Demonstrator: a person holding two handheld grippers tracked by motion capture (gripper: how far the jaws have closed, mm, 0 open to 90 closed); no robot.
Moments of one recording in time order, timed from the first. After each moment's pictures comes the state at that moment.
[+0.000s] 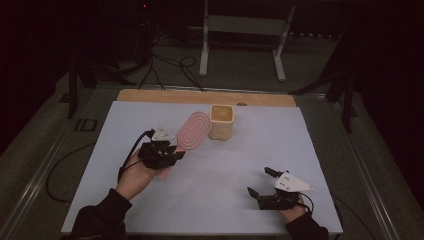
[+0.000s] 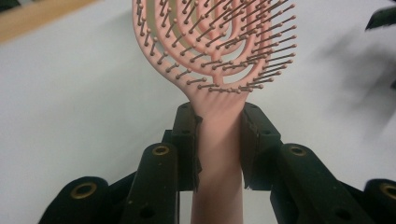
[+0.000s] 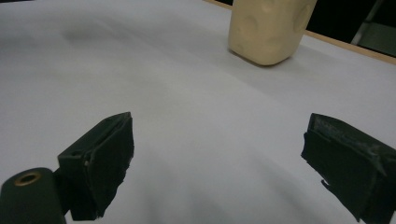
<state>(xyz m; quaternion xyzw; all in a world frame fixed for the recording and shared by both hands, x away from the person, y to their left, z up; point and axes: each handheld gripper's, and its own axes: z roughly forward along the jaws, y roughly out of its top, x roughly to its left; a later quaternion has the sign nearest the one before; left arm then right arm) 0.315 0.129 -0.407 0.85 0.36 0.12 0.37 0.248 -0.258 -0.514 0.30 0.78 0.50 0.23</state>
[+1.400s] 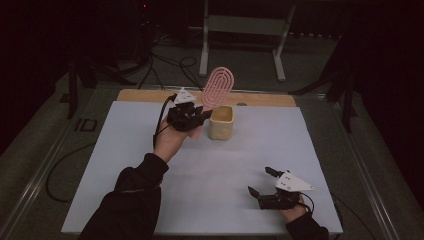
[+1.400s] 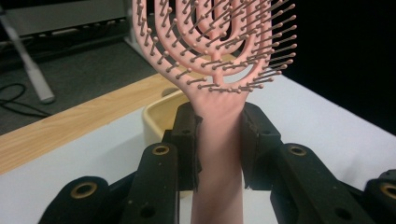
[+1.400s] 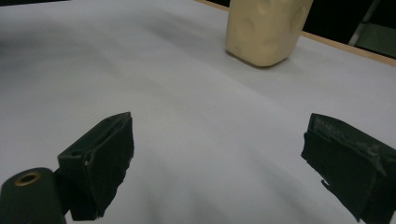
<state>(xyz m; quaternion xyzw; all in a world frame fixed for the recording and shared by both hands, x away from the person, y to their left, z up) 0.399 0.067 -0.374 0.78 0.36 0.16 0.50 0.249 -0.260 -0.513 0.30 0.78 0.50 0.23</state>
